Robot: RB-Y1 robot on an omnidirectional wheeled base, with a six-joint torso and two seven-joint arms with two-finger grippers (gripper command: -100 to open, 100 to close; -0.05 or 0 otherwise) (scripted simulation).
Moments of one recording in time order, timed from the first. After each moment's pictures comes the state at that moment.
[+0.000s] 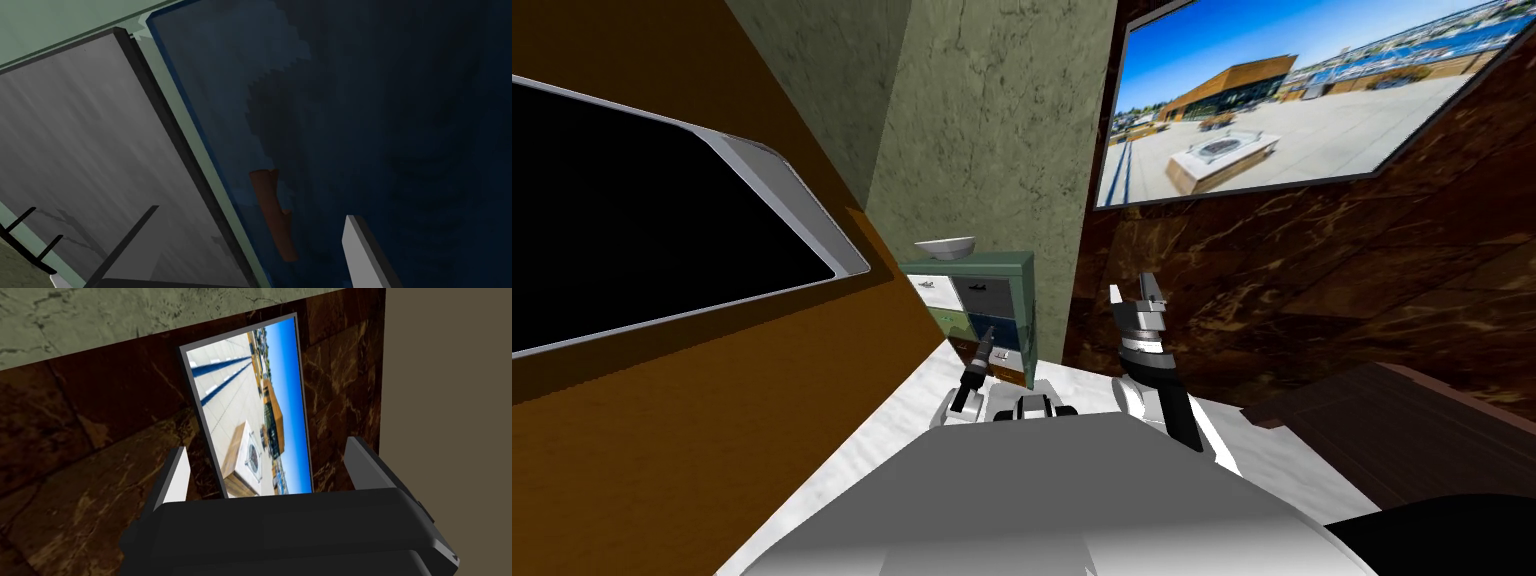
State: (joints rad) left arm 0.18 0.16 -0.16 -1.53 -0.13 -0.36 -0.04; right arm 0.46 0.02 -0.05 -2.35 0.05 -0.49 -0.15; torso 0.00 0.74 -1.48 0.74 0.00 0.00
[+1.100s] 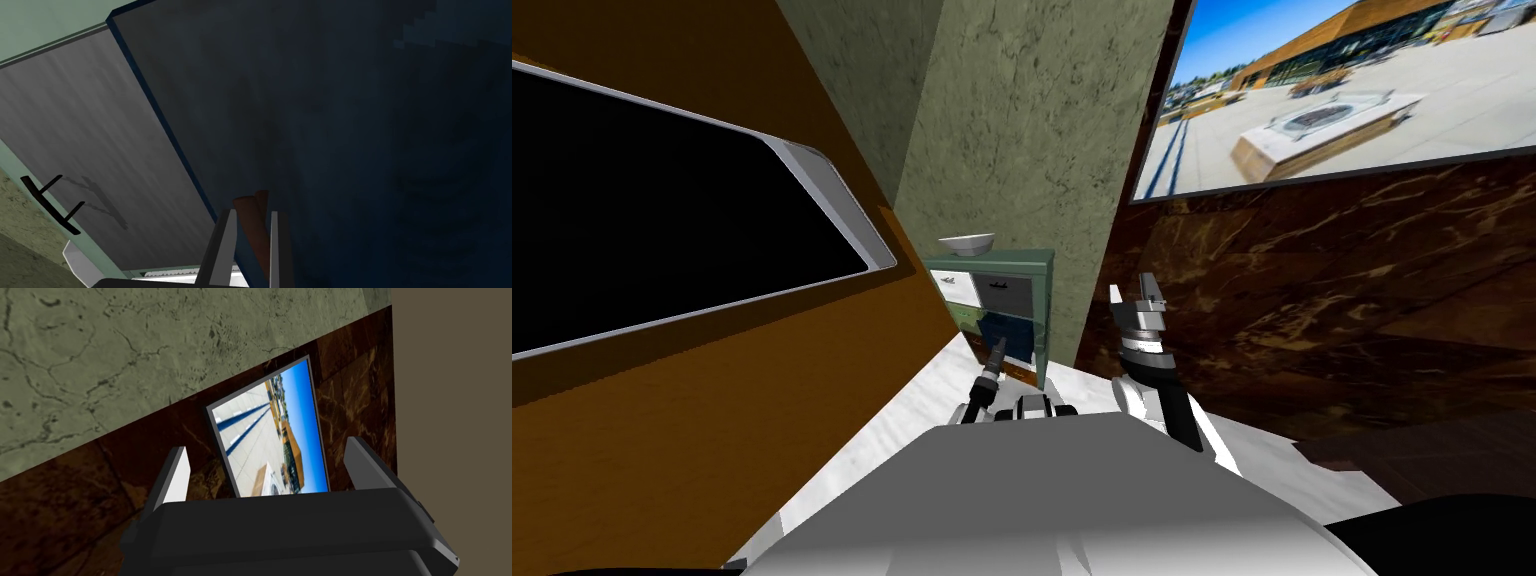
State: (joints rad) left arm 0.35 0.10 -0.30 -1.68 -0.19 -0.34 -0.09; right arm 0.46 0.02 -0.05 -2.35 0.05 -0.49 -0.15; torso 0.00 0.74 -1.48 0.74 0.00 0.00
